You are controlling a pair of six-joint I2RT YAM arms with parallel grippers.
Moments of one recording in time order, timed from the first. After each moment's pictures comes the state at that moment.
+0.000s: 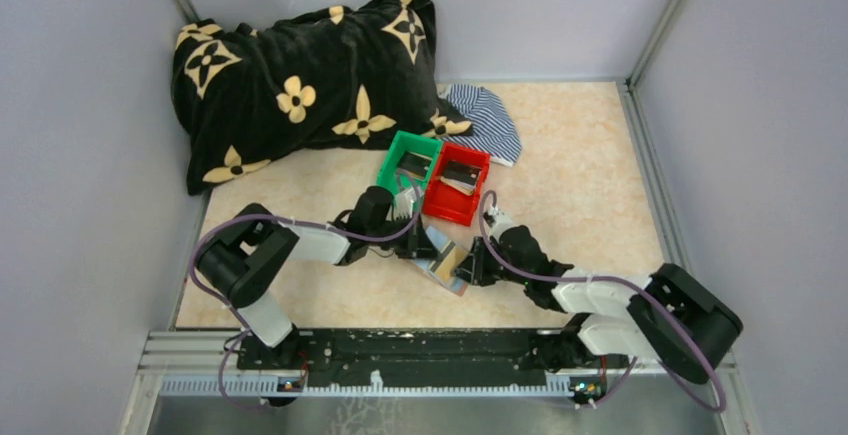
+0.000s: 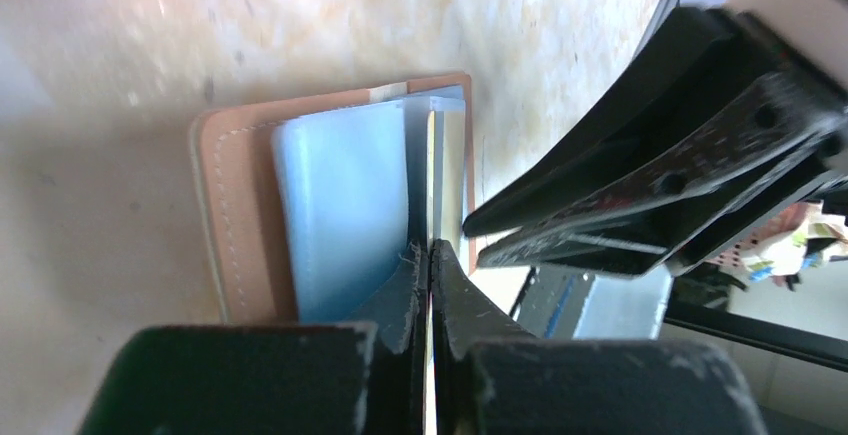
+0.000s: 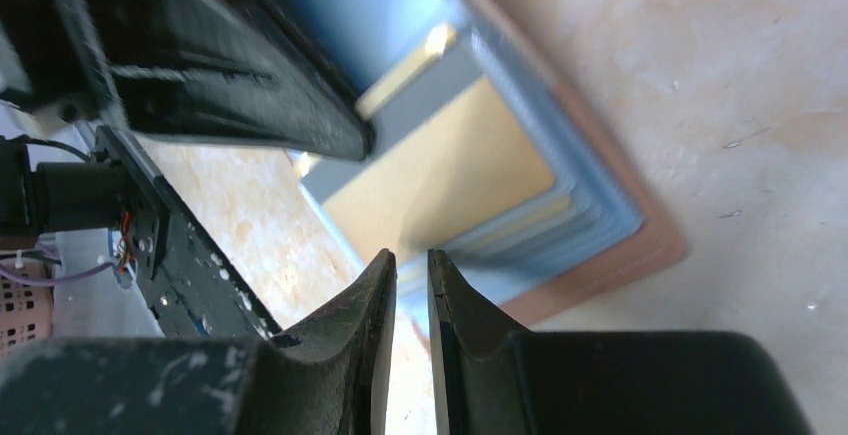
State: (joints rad) left arm -0.71 1.69 0.61 0.49 0.60 -0.71; right arm 0.76 1.22 0.20 0.46 -0.23 0.73
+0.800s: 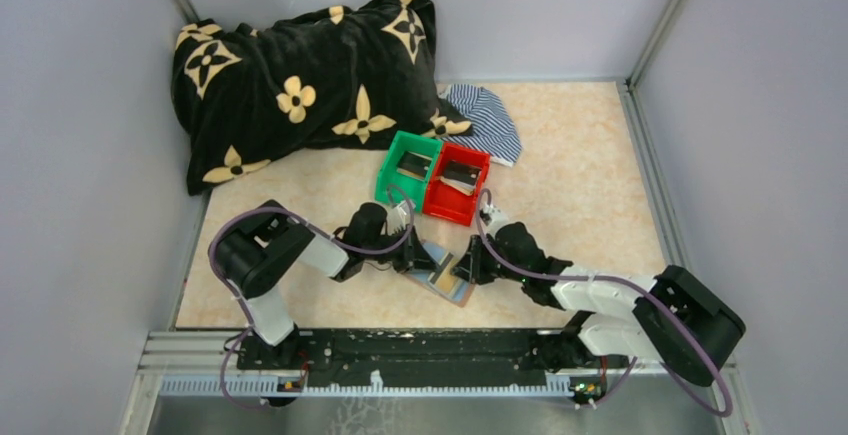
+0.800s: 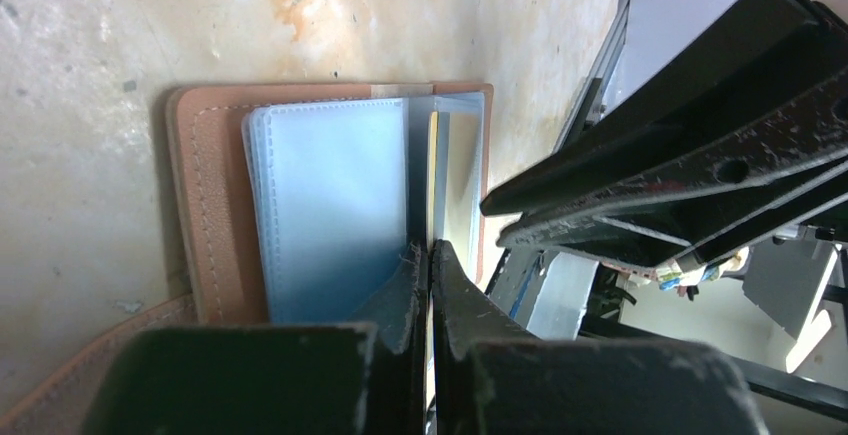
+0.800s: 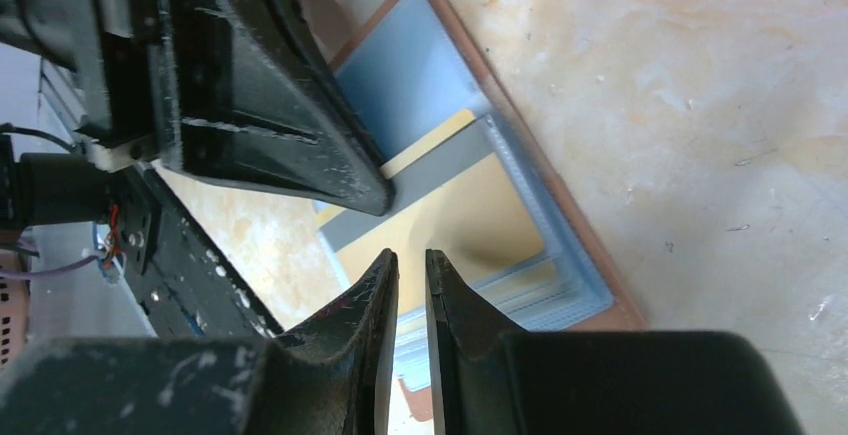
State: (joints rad) left arm -0.72 1.76 0.46 0.76 0.63 -0.94; right arm 0.78 1.17 0.25 0.35 -0.20 0.69
